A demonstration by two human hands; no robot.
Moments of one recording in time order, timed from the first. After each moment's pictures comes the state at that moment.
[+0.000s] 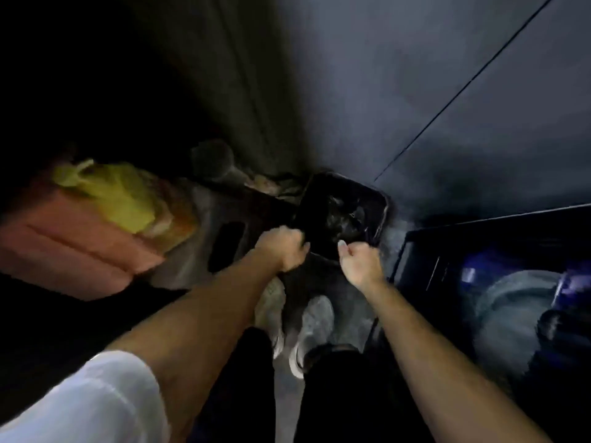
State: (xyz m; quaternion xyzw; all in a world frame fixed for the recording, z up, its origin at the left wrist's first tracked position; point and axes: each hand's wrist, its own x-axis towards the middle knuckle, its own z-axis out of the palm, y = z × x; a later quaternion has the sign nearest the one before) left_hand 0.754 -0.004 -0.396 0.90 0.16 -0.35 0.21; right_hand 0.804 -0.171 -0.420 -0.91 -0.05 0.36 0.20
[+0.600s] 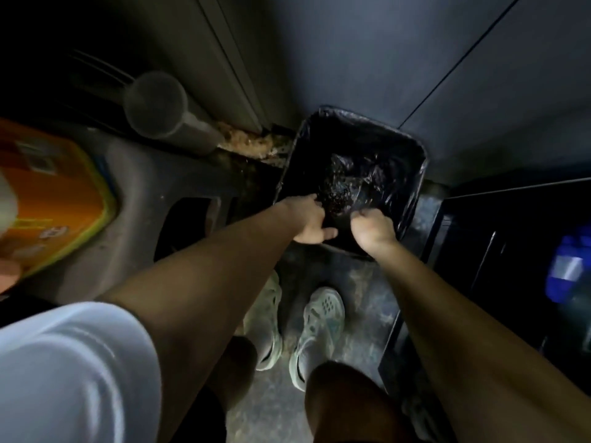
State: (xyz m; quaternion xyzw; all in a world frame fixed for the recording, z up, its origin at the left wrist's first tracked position) left_hand 0.815 -0.026 -0.632 0.86 -0.06 -0.49 0.08; right_hand 0.844 -0.176 -0.641 -0.88 0.08 0.41 0.22
